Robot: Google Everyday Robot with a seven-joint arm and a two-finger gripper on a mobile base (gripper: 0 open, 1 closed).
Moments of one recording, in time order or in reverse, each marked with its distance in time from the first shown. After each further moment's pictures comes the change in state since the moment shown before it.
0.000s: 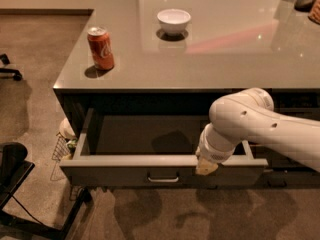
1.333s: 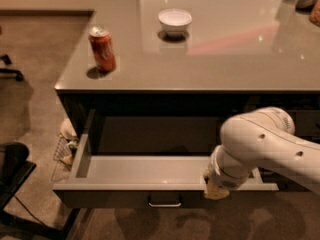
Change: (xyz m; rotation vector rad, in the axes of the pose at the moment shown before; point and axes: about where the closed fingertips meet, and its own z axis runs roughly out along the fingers) arm 0.019 0.077 -0.020 -0.076 0.031 0.052
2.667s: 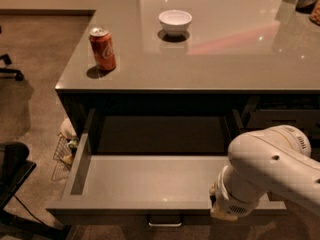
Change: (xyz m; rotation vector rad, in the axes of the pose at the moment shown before) arm 0.017 0.064 -0.008 -0.080 0.021 0.027
